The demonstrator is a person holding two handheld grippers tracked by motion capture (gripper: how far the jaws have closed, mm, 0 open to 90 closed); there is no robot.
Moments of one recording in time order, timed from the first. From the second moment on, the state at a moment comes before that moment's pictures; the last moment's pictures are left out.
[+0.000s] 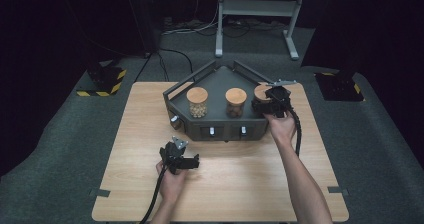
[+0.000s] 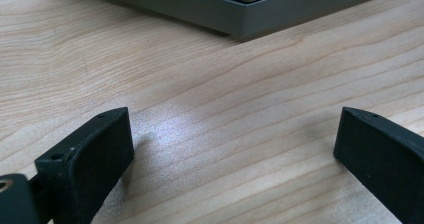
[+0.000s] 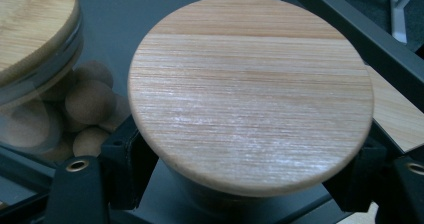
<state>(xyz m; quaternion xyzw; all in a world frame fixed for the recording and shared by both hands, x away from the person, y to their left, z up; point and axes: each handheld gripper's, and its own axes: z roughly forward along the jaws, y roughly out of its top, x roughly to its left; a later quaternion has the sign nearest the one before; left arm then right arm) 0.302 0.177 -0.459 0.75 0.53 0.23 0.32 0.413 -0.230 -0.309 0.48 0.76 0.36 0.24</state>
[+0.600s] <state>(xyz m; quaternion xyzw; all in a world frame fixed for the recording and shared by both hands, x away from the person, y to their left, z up) 0.302 0.177 -0.459 0.75 0.53 0.23 0.32 0.414 -0.231 -0.308 0.48 0.76 0.36 0.24</state>
